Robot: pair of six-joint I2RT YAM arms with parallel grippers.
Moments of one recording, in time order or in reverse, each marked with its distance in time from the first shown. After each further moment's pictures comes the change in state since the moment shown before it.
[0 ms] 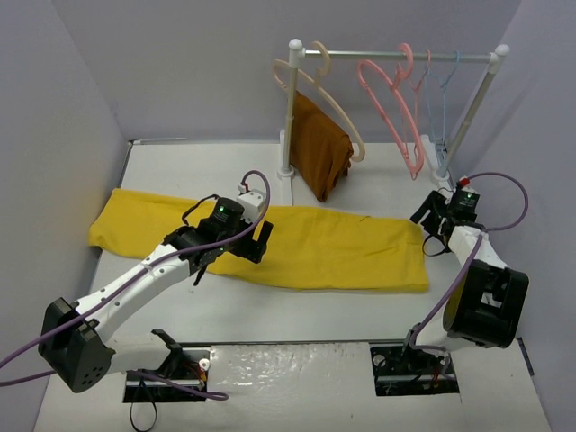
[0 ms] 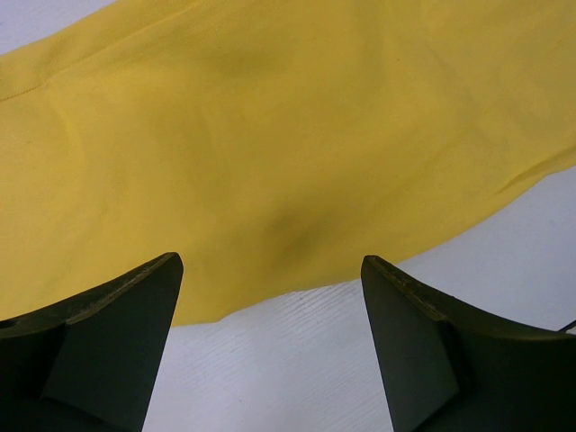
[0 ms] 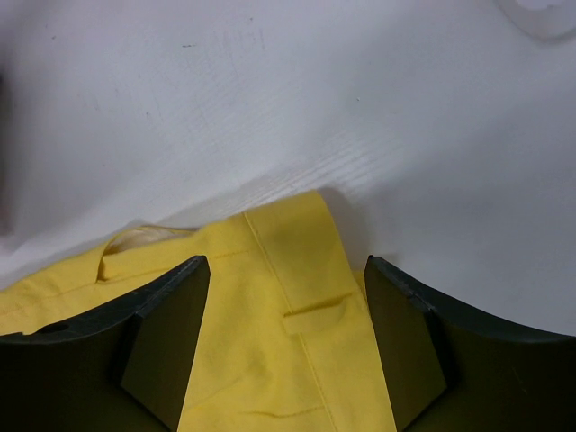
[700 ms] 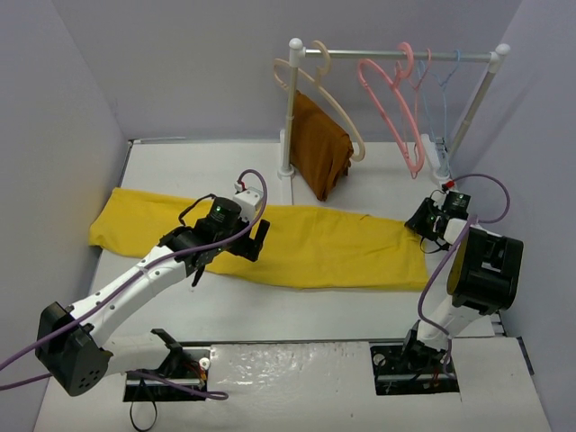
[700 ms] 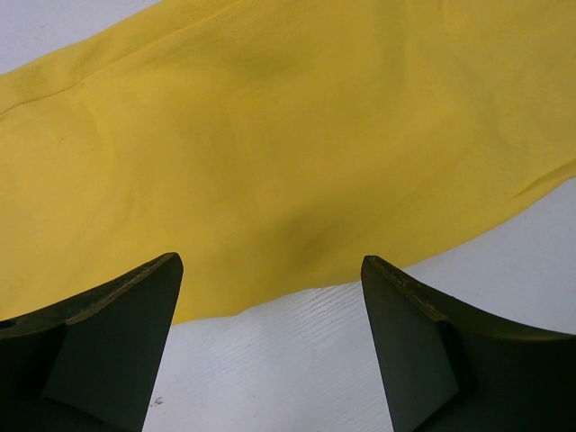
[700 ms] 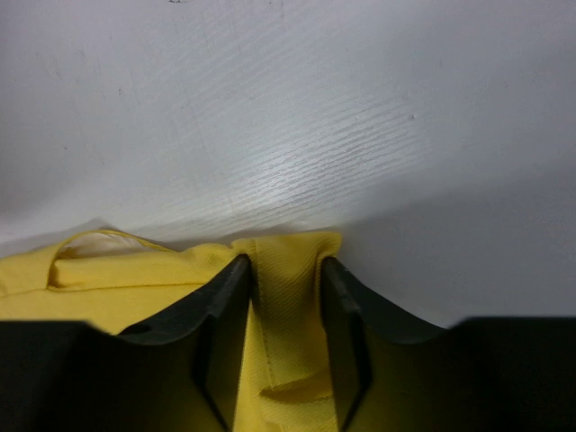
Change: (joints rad) left arm 0.000 -0.029 0.000 -0.015 -0.045 0.012; right arm 0.001 0.244 0.026 0.134 -0.132 -0.076
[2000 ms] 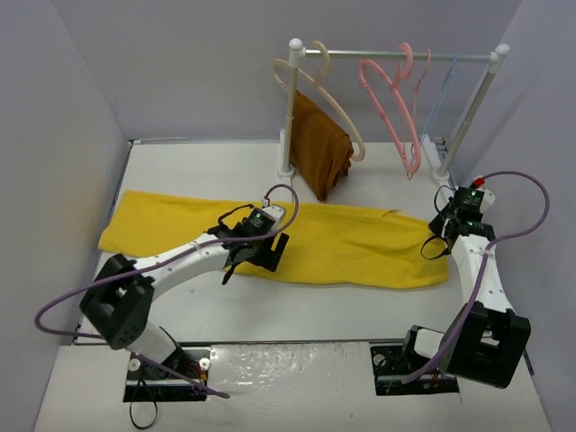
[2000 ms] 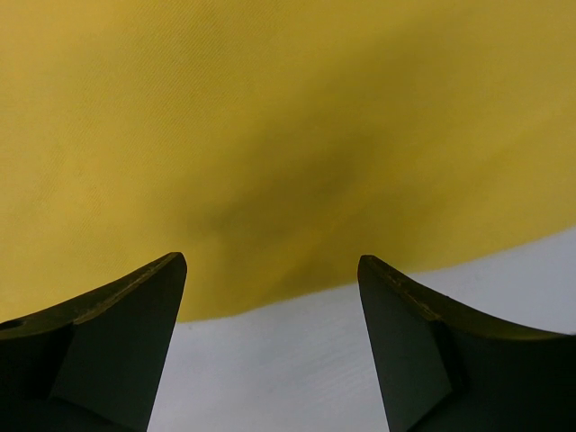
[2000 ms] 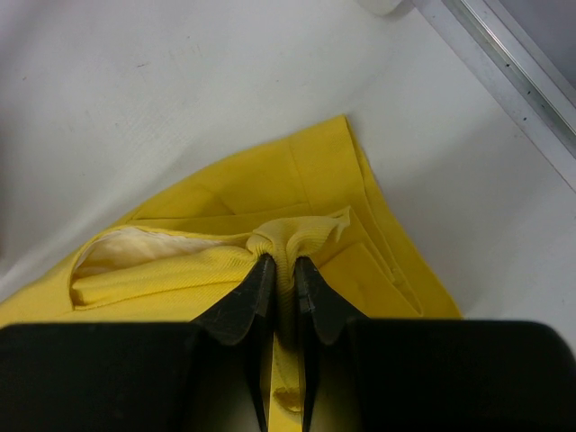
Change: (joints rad) left arm -0.073 0.324 0.005 0.079 -0.033 -0.133; right arm 0.047 -0.478 0.032 -0.433 0.391 0.165
